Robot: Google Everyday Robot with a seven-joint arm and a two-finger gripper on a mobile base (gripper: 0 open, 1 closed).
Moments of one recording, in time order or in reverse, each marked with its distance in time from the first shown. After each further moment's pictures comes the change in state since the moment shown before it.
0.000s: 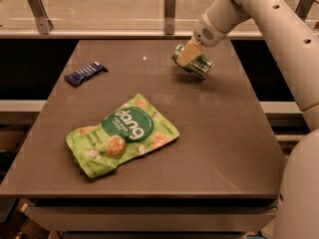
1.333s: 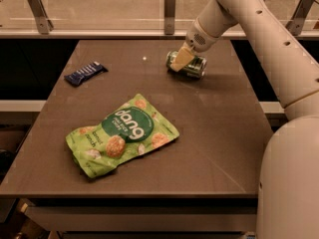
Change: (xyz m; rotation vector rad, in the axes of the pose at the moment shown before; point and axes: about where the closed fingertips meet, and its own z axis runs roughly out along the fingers) arm -0.005 0.008 0.036 -0.083 0.030 -0.035
